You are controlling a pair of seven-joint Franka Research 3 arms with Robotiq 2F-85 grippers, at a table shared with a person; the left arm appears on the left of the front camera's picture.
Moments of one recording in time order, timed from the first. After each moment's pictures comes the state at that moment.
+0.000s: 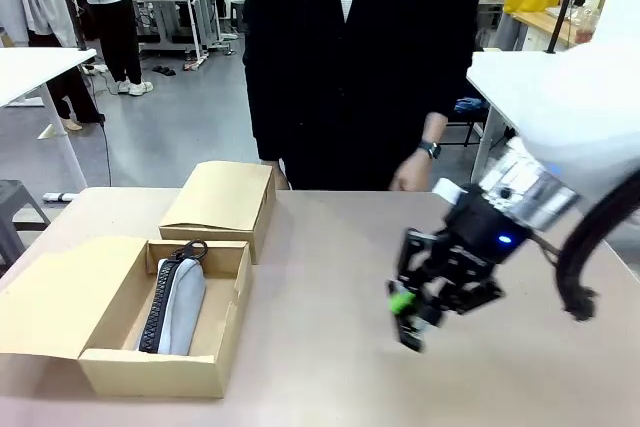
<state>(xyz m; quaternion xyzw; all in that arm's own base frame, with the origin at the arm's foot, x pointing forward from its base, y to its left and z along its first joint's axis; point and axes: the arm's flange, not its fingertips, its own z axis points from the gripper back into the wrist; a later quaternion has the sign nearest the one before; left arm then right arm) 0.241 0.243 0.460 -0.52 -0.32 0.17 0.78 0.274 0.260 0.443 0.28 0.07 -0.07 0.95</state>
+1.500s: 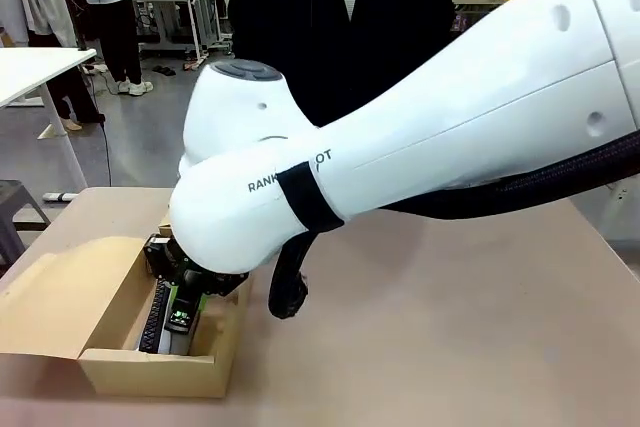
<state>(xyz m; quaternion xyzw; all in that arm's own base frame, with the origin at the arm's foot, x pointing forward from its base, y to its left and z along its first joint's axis) 0.241 0.243 0.460 -0.52 -0.32 0.17 0.78 0.313 0.551 0.407 0.15 -0.01 -0.04 0.99</state>
